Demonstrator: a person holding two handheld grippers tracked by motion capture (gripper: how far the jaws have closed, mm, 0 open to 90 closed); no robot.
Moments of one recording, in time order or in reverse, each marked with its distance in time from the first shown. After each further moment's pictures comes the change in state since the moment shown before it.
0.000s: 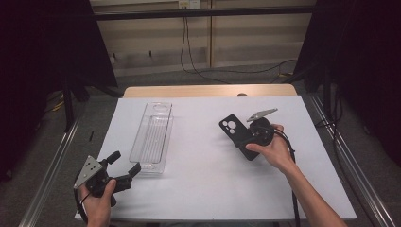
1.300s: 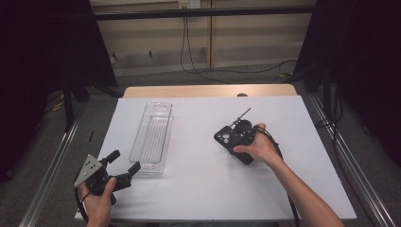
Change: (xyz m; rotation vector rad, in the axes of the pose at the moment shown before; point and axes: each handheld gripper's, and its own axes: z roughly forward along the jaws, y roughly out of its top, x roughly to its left) left arm 0.003 -0.001 0.003 -0.001 0.018 -0.009; right arm 0.010 0.016 0.051 0.370 -0.037 -0.059
